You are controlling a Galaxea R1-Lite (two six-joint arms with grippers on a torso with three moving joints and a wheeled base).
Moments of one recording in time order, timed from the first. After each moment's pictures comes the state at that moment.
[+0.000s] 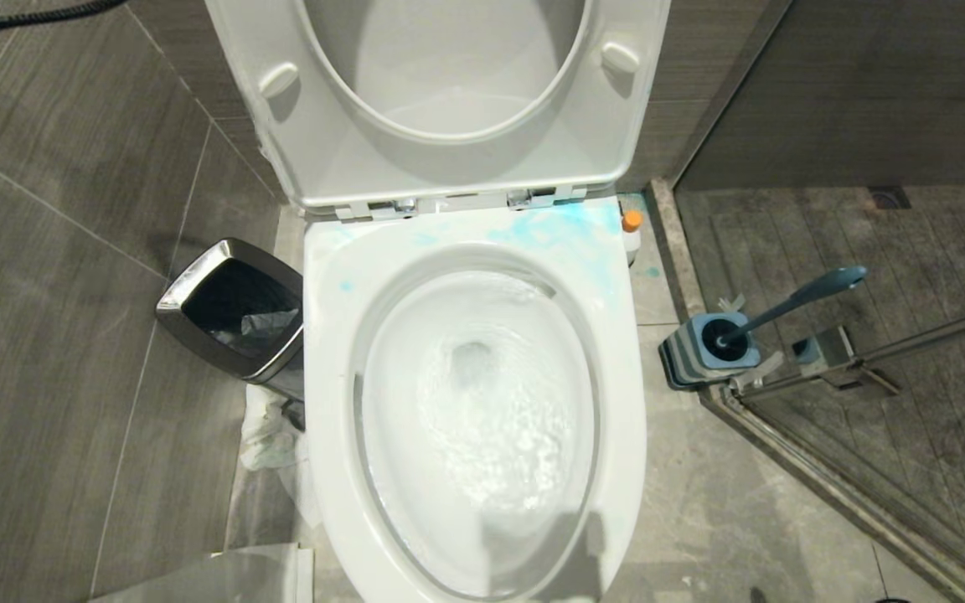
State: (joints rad) left arm -0.14 1.74 -1.95 -0.37 -0.13 -0.21; right arm 0.00 0.00 0.00 0.00 0.01 -0.05
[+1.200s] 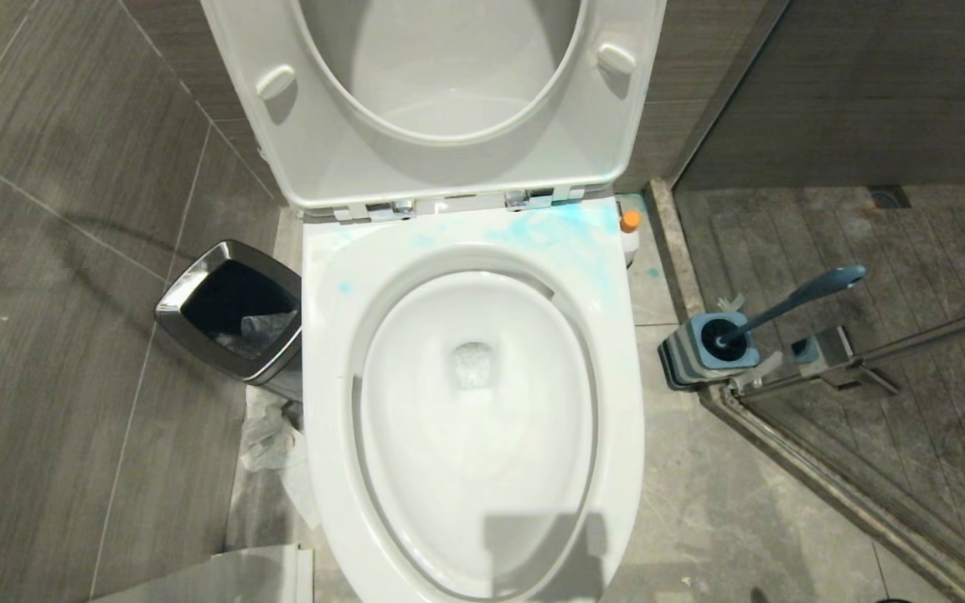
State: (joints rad) left arm -0.04 1.60 -1.95 -0.30 -0.33 -0.48; right arm 0.00 0.00 0.00 0.00 0.01 -0.05
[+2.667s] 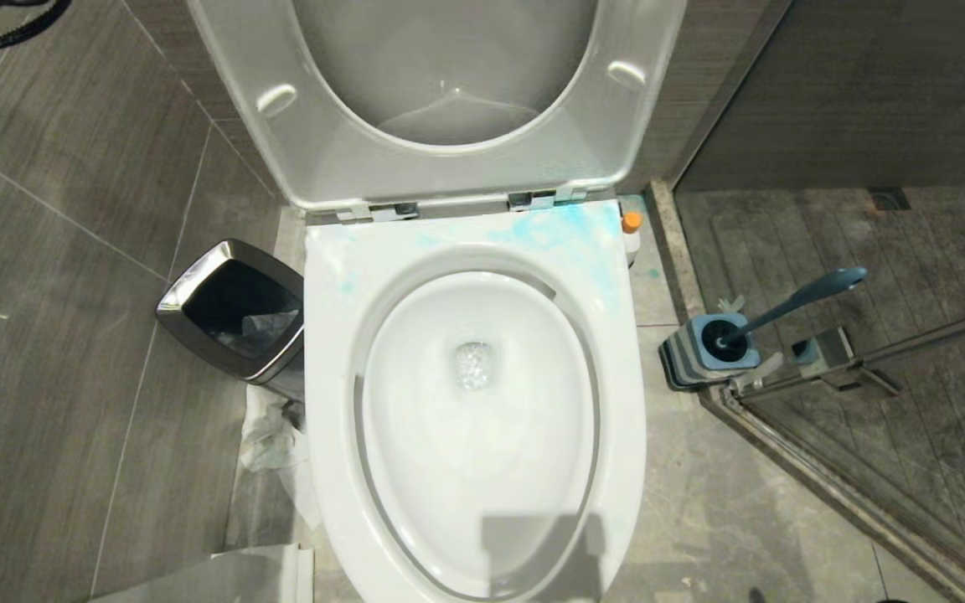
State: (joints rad) left arm -0.10 1.74 -1.92 -0.36 -0.79 -0.54; right arm 0.00 0.00 0.00 0.00 0.01 -0.05
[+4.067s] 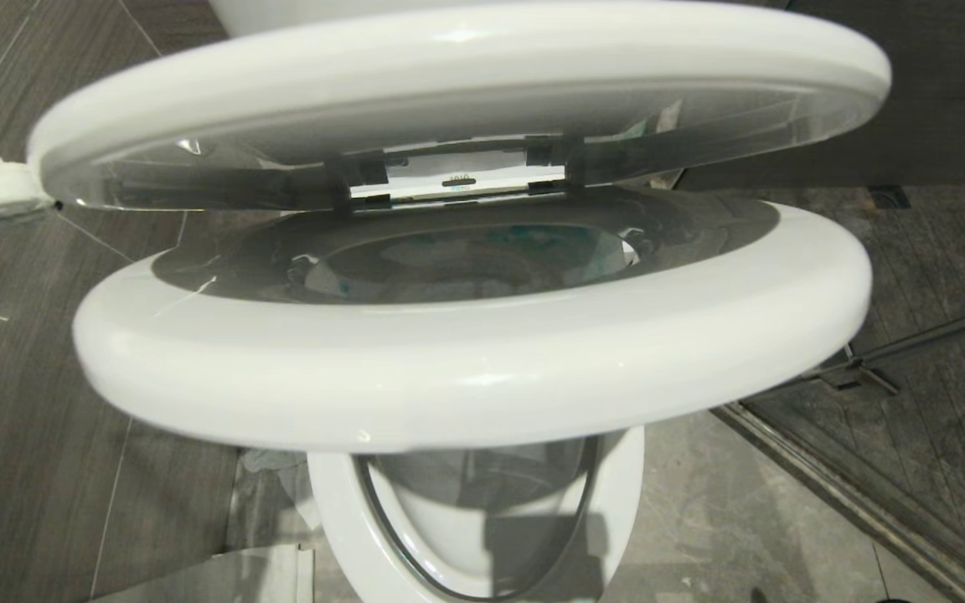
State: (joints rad) left arm 0.02 1.10 -1.35 0.46 -0.99 -0.40; right arm 0.00 0.00 0.00 0.00 0.01 -0.05
